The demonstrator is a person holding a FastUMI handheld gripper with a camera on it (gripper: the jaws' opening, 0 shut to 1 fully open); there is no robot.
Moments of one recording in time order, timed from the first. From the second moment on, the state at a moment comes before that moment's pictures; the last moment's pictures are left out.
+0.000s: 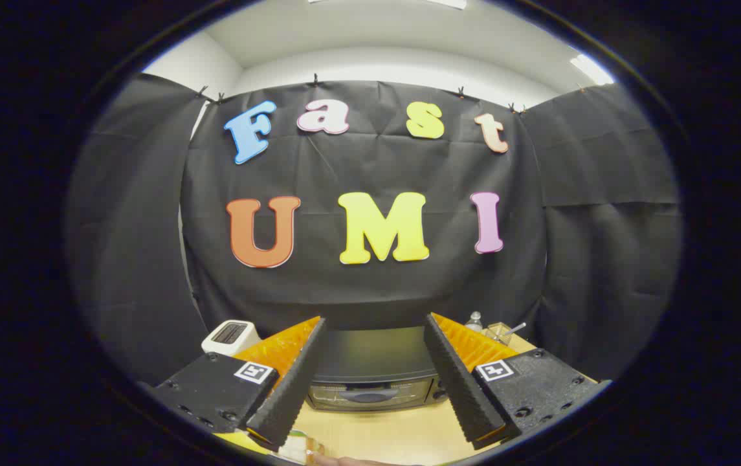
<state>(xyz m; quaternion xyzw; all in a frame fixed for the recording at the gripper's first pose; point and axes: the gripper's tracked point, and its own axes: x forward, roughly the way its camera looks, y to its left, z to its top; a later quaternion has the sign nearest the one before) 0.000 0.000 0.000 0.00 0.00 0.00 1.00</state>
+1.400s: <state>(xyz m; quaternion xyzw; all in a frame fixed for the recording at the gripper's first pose) 0.111 0.006 -0.149 -0.05 0.08 0.02 1.00</state>
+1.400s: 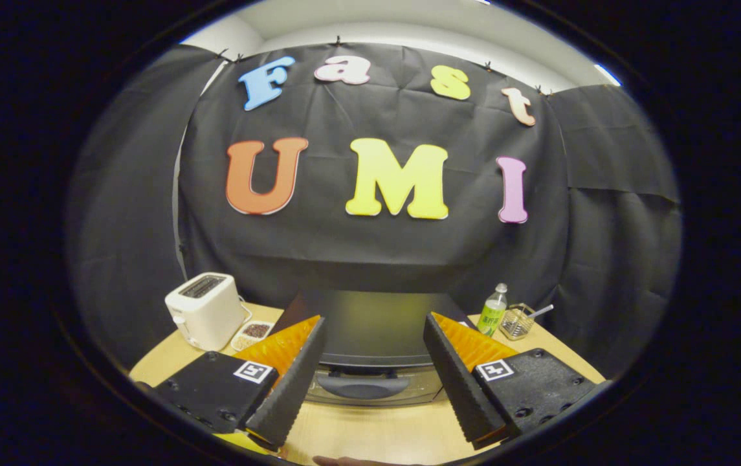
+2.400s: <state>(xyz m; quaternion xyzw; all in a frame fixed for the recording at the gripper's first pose) 0.119 -0.013 -0.253 -0.01 0.13 0.05 0.99</state>
